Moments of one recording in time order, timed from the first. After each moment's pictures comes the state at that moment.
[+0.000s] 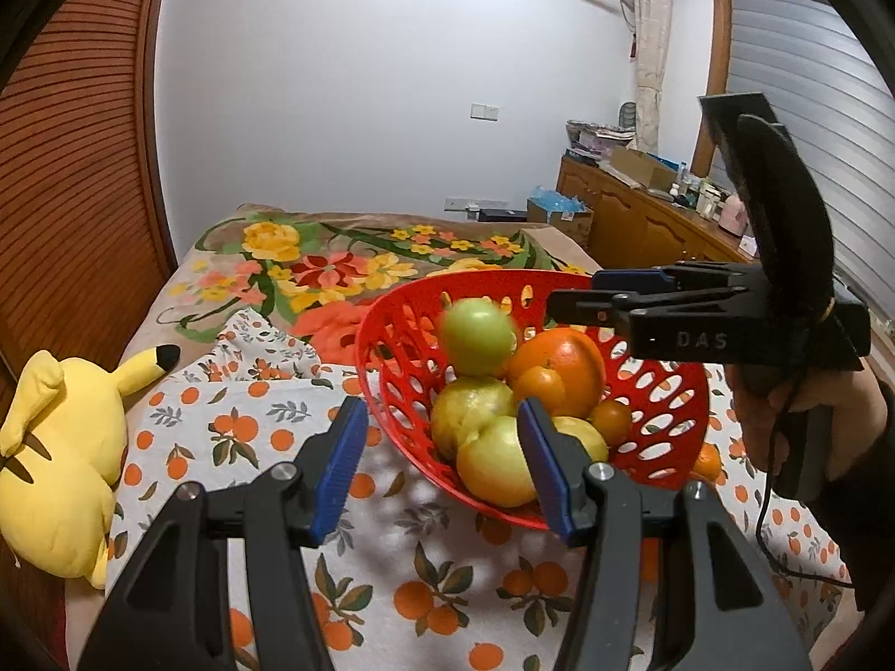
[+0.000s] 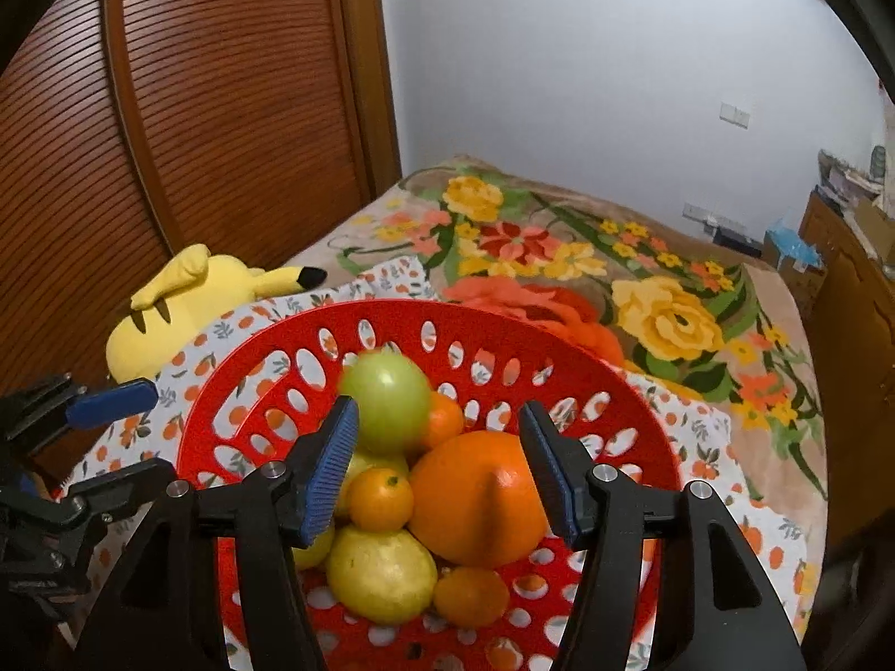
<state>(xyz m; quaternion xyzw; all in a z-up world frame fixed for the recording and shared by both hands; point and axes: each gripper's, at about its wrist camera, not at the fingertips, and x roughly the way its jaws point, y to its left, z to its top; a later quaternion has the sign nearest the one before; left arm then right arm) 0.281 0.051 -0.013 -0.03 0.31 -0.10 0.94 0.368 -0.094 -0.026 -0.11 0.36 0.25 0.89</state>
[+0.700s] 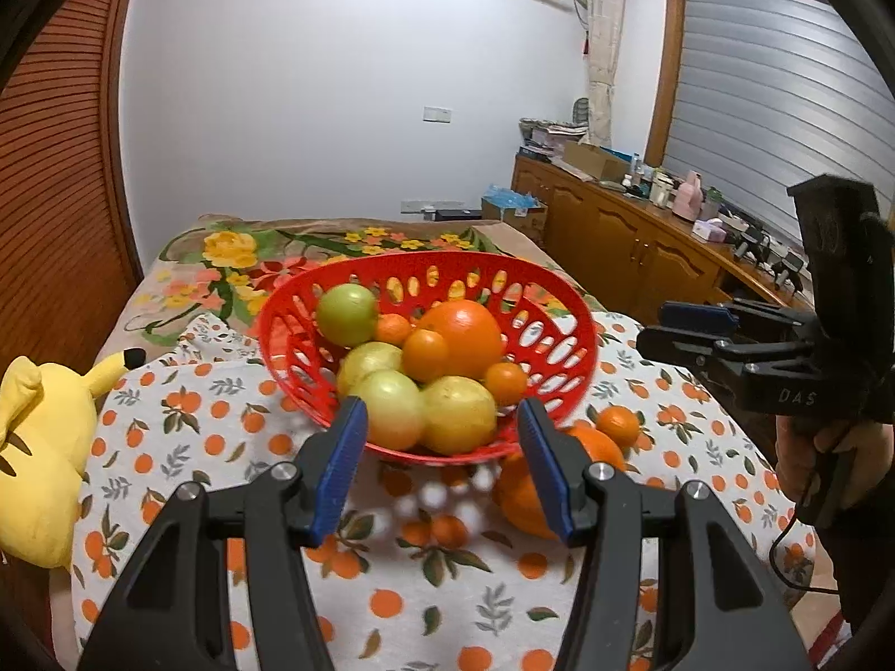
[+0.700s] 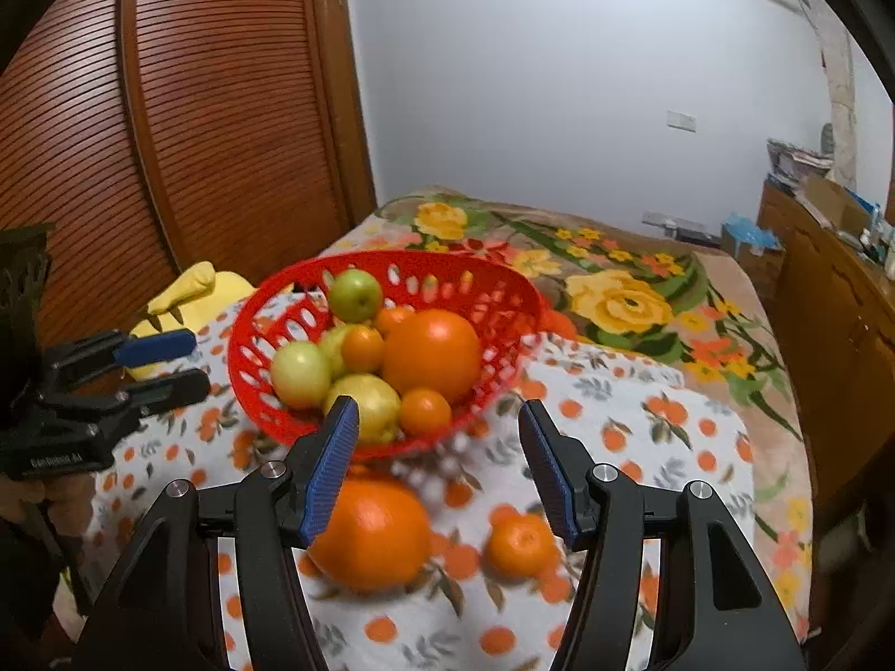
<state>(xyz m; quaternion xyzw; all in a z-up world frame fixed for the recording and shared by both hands) 0.231 0.003 -0.008 -0.02 0.31 -0.15 0.94 0.258 -0.189 -0.017 -0.08 0.32 0.22 0.92</state>
